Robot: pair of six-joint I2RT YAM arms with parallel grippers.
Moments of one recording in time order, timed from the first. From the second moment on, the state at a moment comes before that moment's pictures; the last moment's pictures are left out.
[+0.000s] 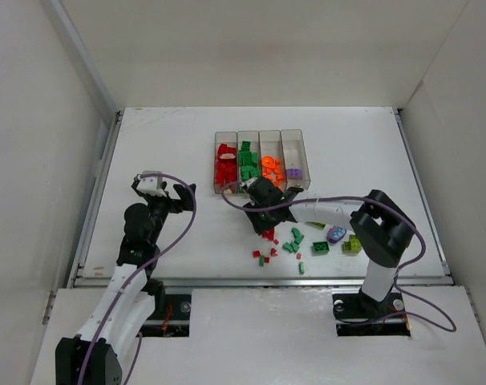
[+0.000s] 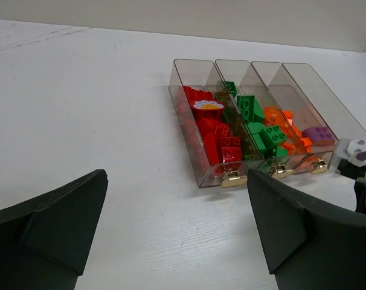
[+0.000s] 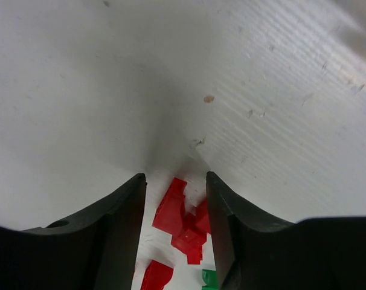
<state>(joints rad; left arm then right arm) -0.15 0.67 0.26 0.38 0.10 -0.23 0.87 1.80 1.15 -0.40 0.06 0.26</state>
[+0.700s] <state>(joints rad) -0.14 0.67 0.26 0.37 0.10 -0.23 0.94 1.79 1.17 -0.46 0.07 0.36</state>
